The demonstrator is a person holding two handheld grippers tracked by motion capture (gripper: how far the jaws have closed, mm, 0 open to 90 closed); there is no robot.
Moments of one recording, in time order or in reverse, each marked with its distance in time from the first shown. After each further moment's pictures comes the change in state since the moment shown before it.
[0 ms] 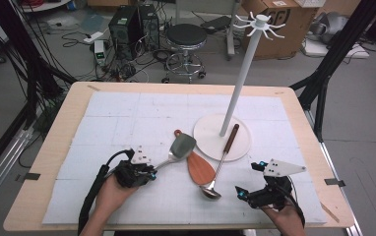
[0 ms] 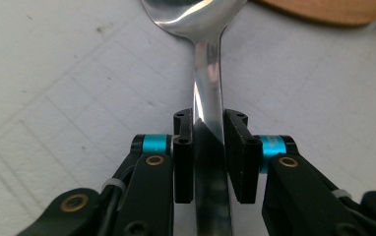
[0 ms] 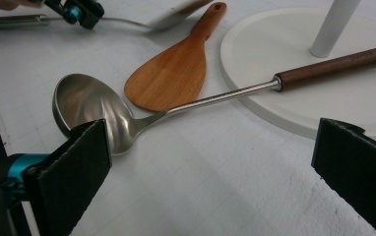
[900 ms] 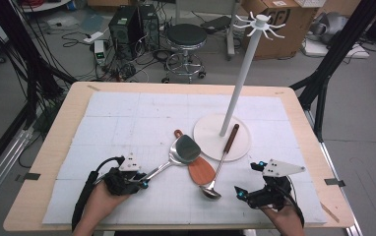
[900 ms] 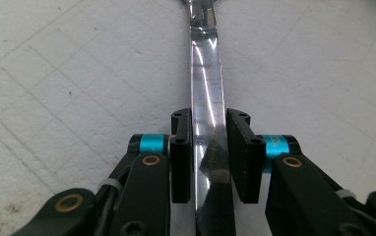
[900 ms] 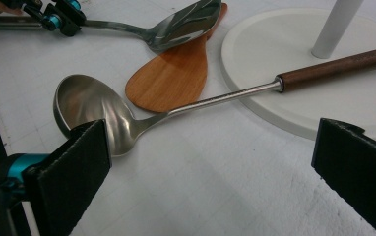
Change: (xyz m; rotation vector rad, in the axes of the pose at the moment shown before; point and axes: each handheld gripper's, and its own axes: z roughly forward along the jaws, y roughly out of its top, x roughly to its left) left arm 0.005 -0.024 -0.018 0.009 -0.048 -0.006; right arm 0.002 0.001 0.001 0.002 -0.001 0.001
